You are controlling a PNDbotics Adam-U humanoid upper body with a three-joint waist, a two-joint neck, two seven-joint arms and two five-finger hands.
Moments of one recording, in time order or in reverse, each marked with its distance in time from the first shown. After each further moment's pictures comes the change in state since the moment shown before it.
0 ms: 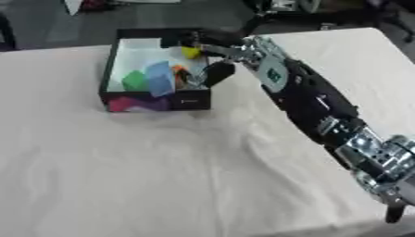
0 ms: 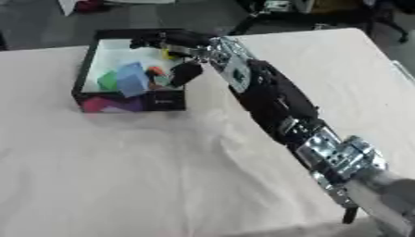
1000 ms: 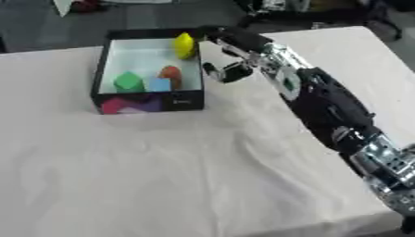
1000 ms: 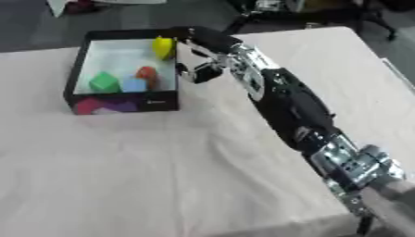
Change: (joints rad) left arm 0.047 0.013 0.013 0.002 -0.003 0.009 0.034; right arm 0.094 -0.047 -0.053 0.001 0.100 0.076 -0.233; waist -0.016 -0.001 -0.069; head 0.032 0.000
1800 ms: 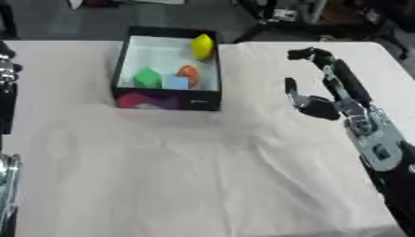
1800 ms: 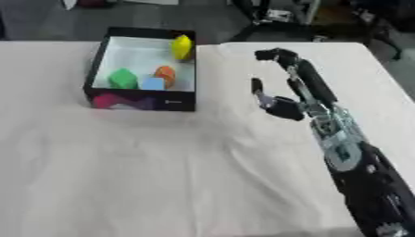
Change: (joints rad) left arm 0.093 0.073 0.028 0.089 0.063 0.028 0.116; right arm 0.382 0.186 -0.141 -0.376 -0.246 -0.018 -0.152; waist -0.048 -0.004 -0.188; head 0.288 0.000
